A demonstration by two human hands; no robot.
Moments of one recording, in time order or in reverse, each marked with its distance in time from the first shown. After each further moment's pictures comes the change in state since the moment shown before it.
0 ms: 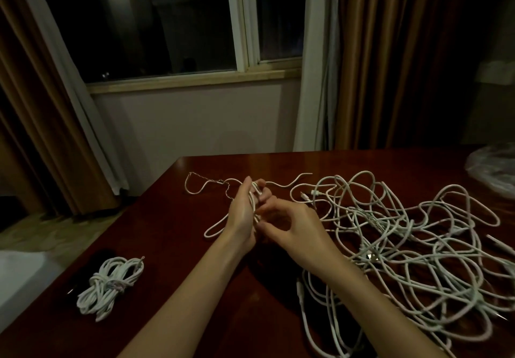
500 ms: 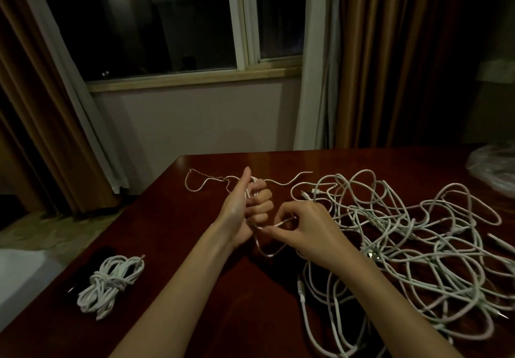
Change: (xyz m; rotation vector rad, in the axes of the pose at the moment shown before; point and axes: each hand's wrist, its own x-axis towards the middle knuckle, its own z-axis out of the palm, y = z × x) left_hand 0.003 0.015 -0.014 0.059 -0.153 -0.146; right_hand 0.001 0.009 -0.015 -0.240 -0.055 0.009
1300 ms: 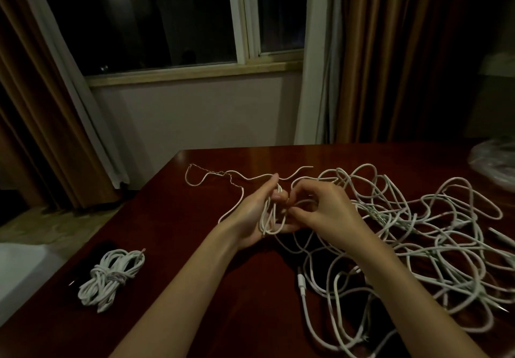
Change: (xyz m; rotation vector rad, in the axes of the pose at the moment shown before) left_hand -0.003 -0.014 0.010 0.361 -0.096 -0.144; right_hand 0.002 0.008 -0.022 0.119 0.080 0.004
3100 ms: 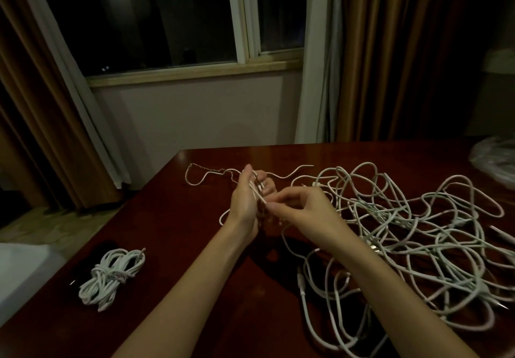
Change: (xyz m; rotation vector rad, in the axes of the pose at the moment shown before) left_hand 0.008 0.001 0.004 -0.286 0.271 0.301; right_hand -0.002 -0.020 0.016 0.452 -0.105 0.217
